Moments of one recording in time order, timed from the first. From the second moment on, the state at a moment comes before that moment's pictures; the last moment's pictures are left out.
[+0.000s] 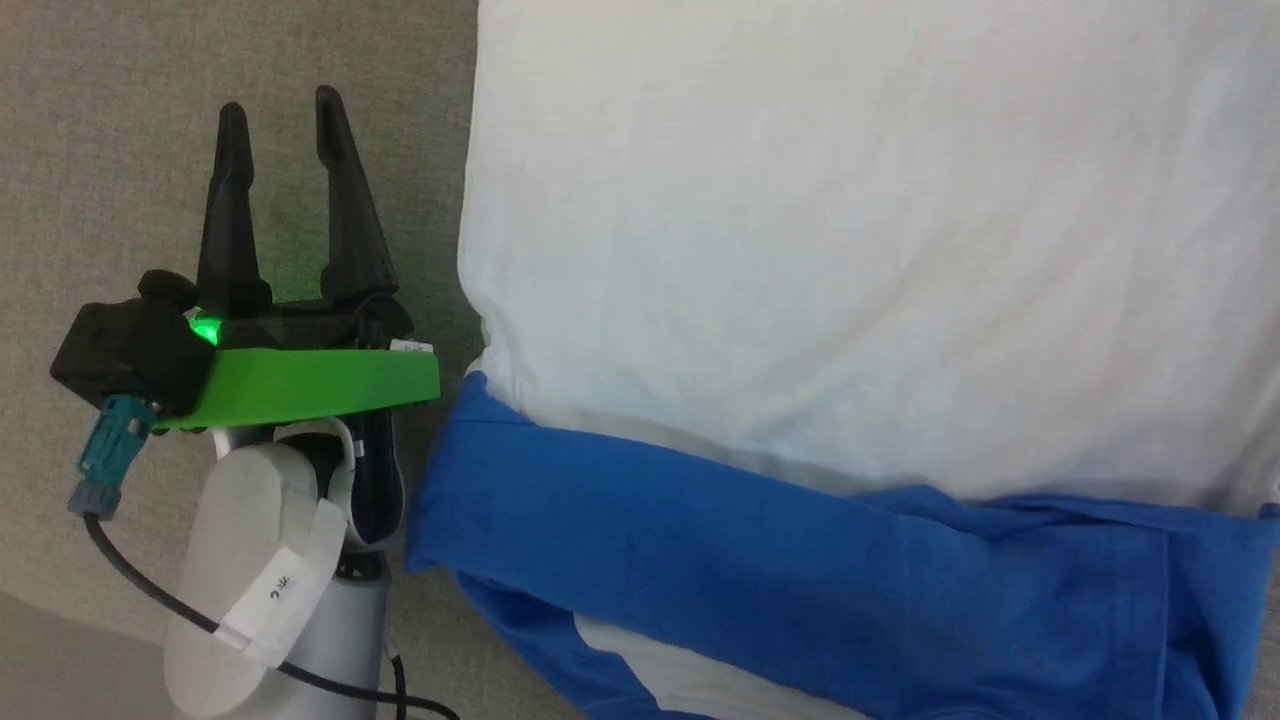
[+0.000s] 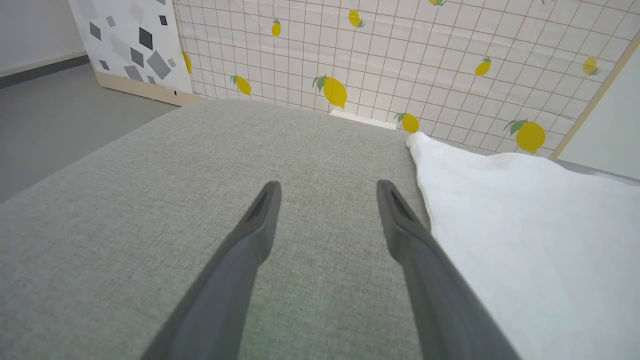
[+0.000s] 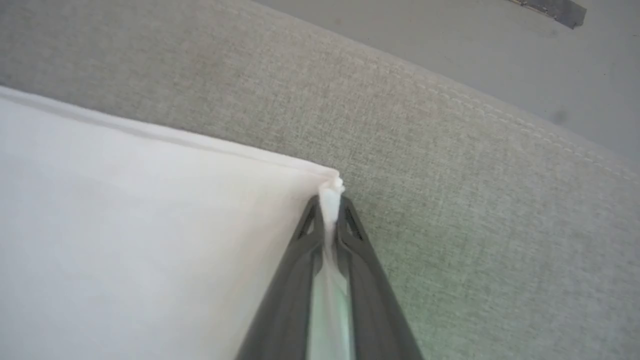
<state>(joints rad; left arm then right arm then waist) -0.40 0.07 -0.06 -0.09 -0.36 0.06 -0.26 -1.28 -0.28 0.01 0.47 0.07 0.13 1.16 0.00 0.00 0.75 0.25</state>
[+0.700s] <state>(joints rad) -0.97 0.28 -0.11 0.16 -0.44 -0.02 0.50 -1.19 -0.31 0.21 0.35 0.30 0.13 1.07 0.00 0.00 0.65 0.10</state>
